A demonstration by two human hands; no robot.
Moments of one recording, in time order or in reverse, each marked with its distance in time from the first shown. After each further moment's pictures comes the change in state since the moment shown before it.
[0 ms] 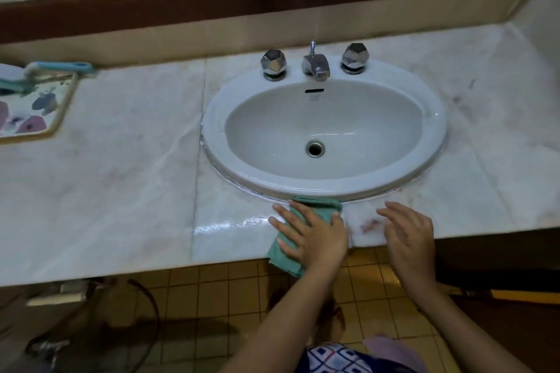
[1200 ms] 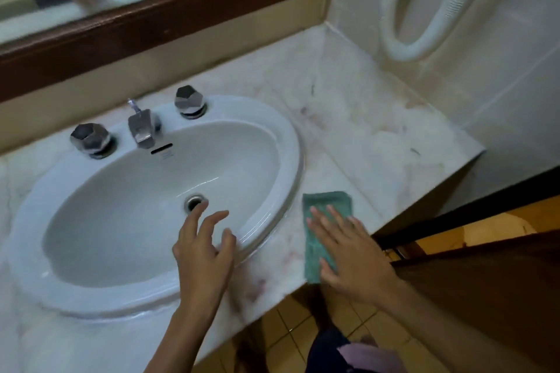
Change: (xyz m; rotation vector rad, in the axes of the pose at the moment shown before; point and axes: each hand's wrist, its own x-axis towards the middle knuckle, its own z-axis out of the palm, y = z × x) left_hand 0.054 0.074 -0.012 -0.063 0.248 0.854; right_hand 0.039 0.098 -0.083 -0.571 -0.427 -0.076
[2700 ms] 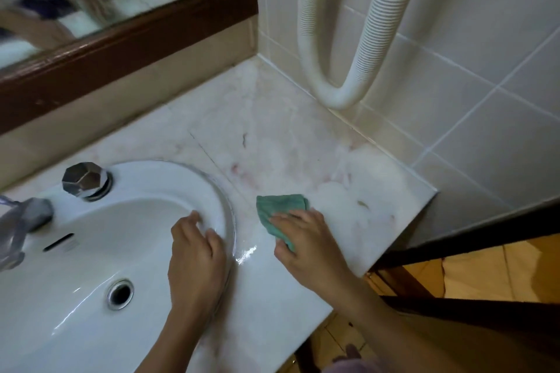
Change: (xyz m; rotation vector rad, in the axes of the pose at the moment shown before) left_hand 0.109 0.106 0.129 0.105 -0.096 -0.054; right_hand 0.102 0.085 -0.075 0.472 0.413 0.190
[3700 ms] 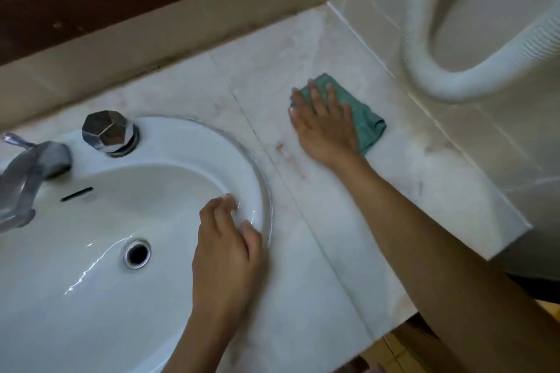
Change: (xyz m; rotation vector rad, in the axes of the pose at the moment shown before) left_hand 0.007 -0.002 0.003 0.021 0.009 -0.016; right_hand 0.215 0.041 0.061 -0.399 -0.327 0.102
